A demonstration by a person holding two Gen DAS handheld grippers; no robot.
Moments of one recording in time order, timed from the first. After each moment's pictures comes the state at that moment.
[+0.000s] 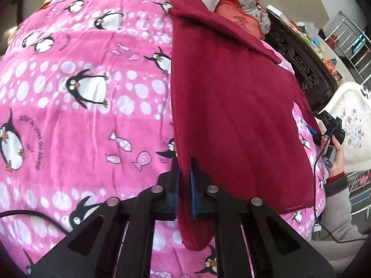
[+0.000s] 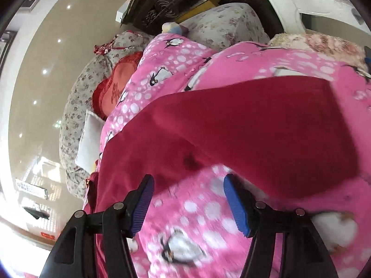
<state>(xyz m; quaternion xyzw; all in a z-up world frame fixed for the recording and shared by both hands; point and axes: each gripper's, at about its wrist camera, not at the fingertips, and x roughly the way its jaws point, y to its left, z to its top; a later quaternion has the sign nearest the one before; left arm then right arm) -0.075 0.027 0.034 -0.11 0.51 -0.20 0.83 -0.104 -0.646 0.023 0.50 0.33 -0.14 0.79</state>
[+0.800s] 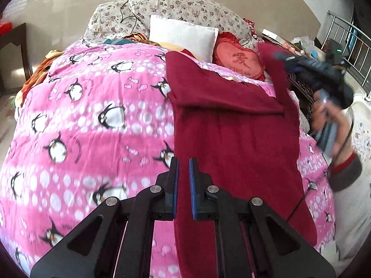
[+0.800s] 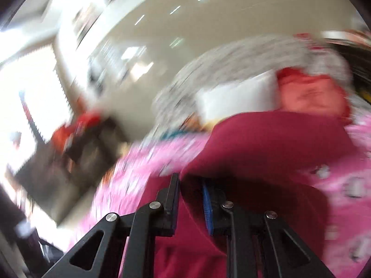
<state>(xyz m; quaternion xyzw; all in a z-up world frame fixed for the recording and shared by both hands) -0.009 0.033 0.107 -0.07 0.41 -0.18 0.89 0.101 -0.282 0.182 0.13 0.31 0.23 0.91</state>
